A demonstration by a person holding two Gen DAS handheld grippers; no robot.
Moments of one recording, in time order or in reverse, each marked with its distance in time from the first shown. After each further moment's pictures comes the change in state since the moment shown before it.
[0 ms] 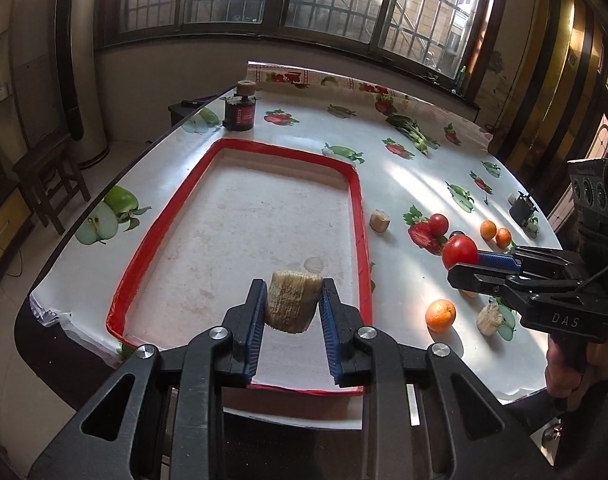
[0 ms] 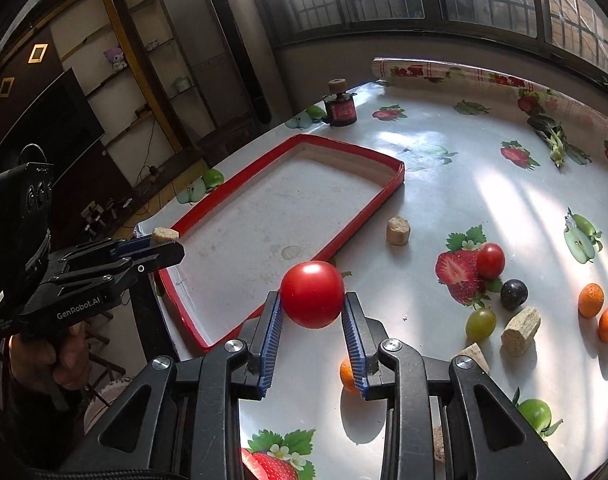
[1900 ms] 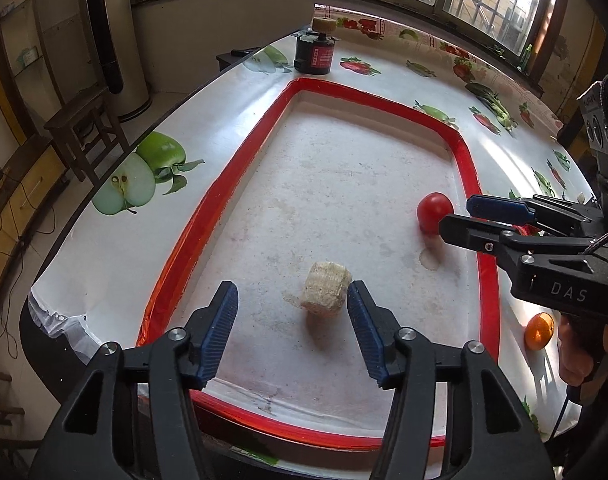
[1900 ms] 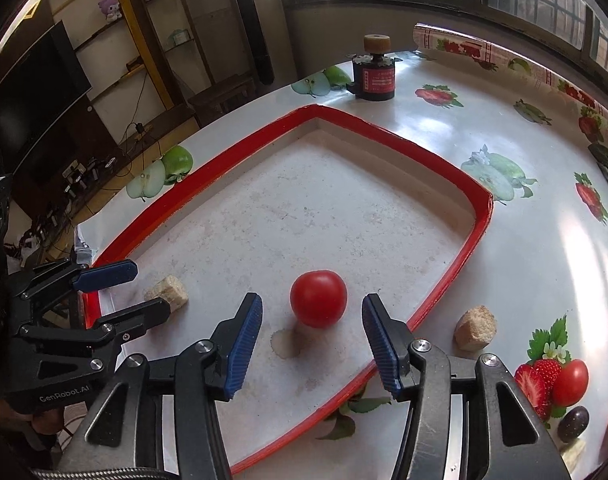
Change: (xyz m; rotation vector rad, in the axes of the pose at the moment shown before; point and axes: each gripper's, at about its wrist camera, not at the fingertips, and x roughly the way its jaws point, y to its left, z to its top) left arm 0.066 0.053 0.004 -0.078 0.164 0.163; right arm 0.134 0.014 0.064 -0.093 0.134 -0.049
